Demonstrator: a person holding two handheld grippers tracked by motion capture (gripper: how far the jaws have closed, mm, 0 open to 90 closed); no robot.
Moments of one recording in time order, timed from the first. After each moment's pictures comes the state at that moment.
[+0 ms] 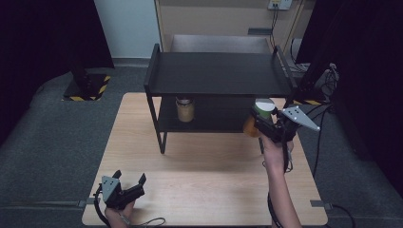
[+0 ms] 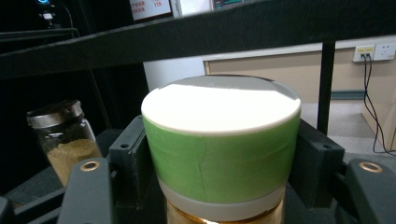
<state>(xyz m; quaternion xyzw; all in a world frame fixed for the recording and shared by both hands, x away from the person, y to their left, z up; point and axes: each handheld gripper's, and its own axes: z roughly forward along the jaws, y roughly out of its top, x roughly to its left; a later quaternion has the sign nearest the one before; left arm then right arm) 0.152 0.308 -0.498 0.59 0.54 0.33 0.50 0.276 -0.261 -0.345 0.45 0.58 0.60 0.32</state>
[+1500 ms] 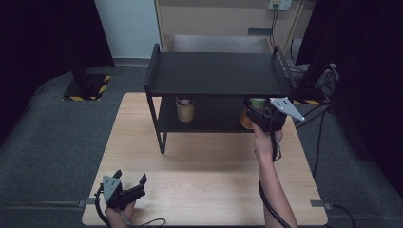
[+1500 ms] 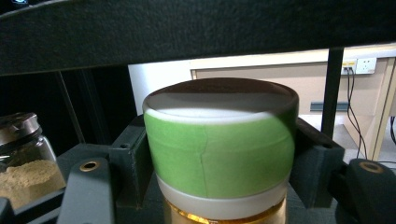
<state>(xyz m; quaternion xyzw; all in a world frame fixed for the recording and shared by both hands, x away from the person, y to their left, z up) 0.152 0.306 -0.498 0.59 0.54 0.34 0.50 0.310 -0.234 -0.357 0.45 0.56 0.59 0.36</state>
